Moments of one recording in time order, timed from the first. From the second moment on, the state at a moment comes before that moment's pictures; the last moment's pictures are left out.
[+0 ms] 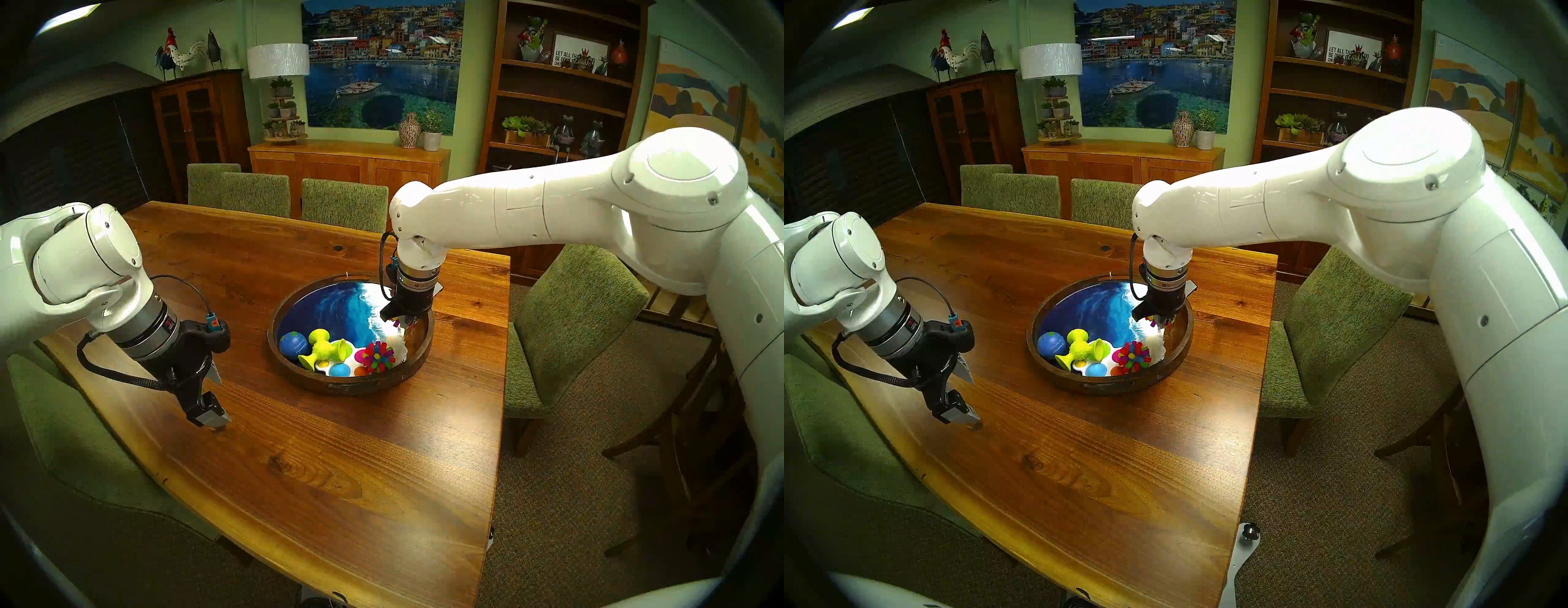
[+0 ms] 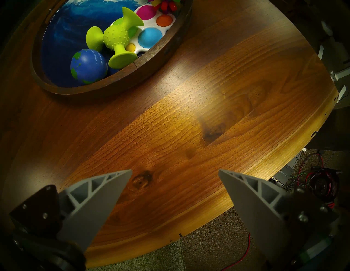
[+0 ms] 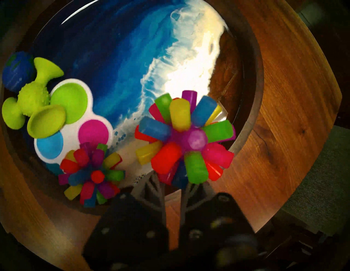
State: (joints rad) left arm -1.21 -0.17 1.32 -2.07 -0.76 0.96 -0.86; right arm 0.21 -1.48 -0.70 -1.00 2.30 0.90 -0.27
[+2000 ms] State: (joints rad) left arm -1.23 -0.18 1.35 -2.07 -0.79 0.96 -0.86; right arm 0.29 -1.48 -0.75 -1.00 2.13 0.96 0.08
